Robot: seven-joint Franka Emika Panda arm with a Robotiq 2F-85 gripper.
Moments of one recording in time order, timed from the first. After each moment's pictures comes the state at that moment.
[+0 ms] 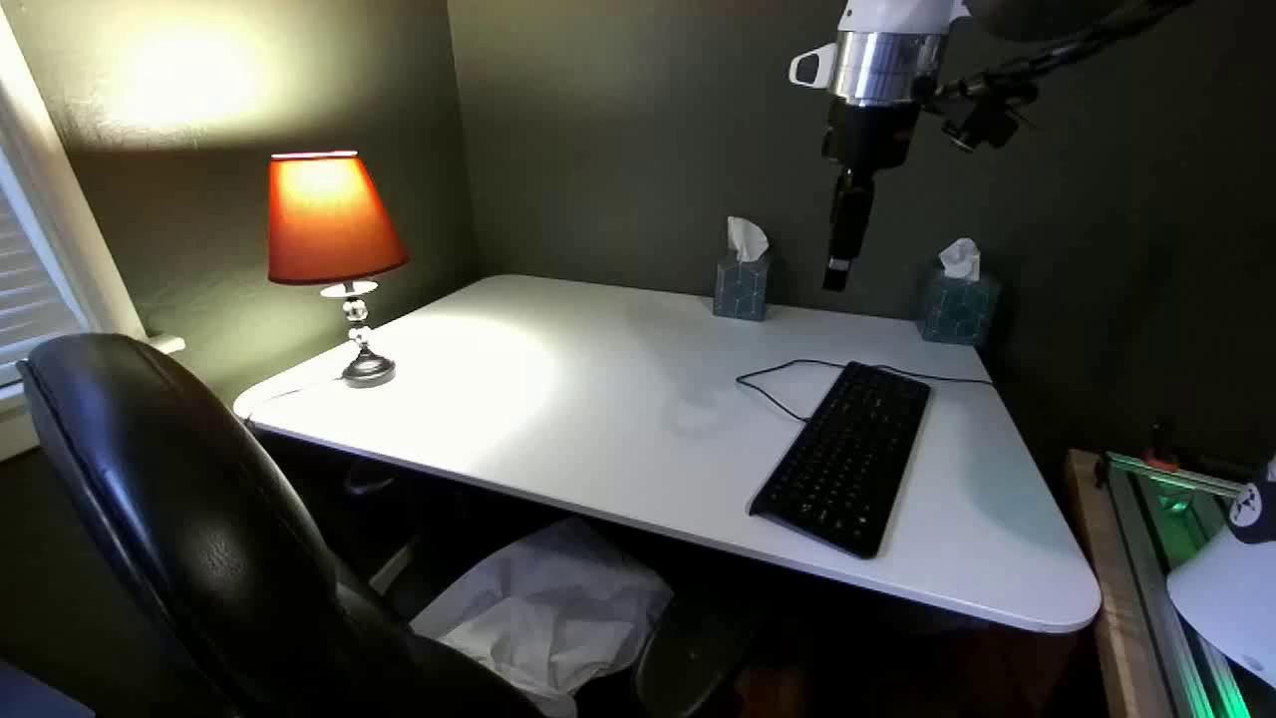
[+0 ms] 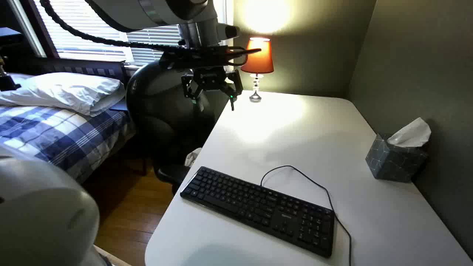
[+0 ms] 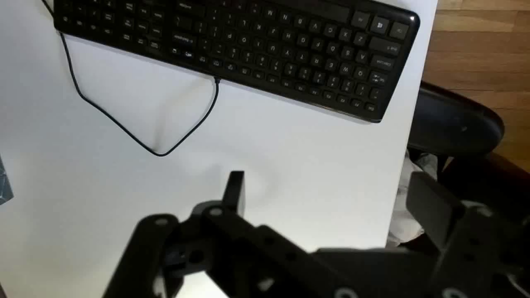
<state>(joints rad) -0.01 -0.47 0.00 -2.63 -0.17 2.27 -0.14</state>
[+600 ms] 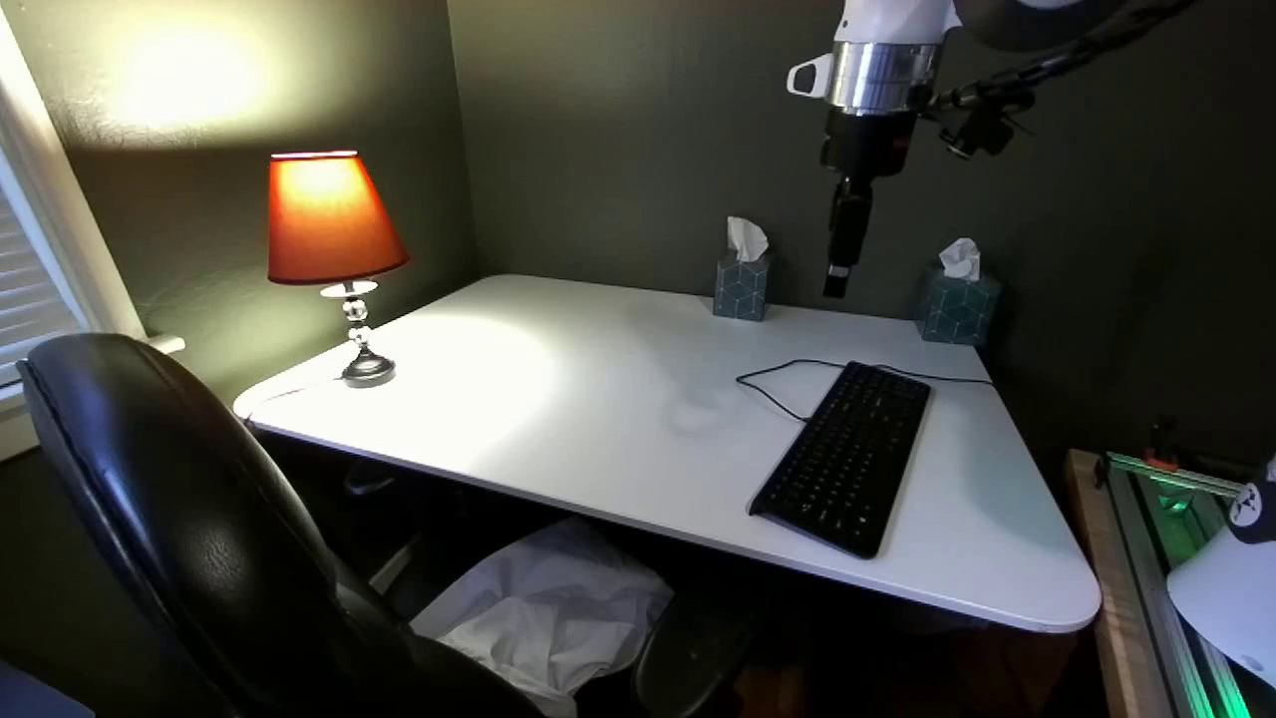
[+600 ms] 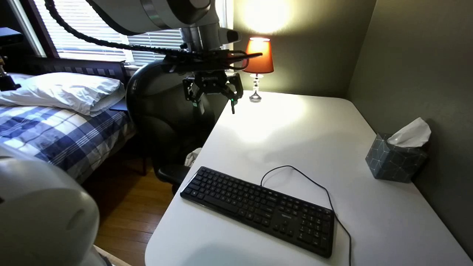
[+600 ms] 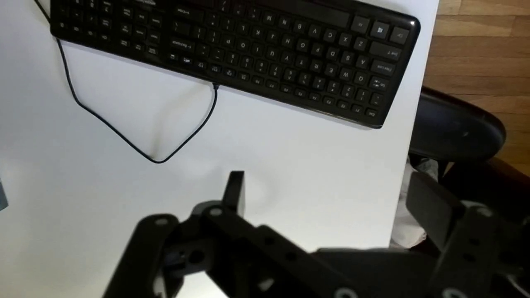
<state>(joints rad) -0.01 -0.45 0.00 -2.63 -0.17 2.28 -0.14</state>
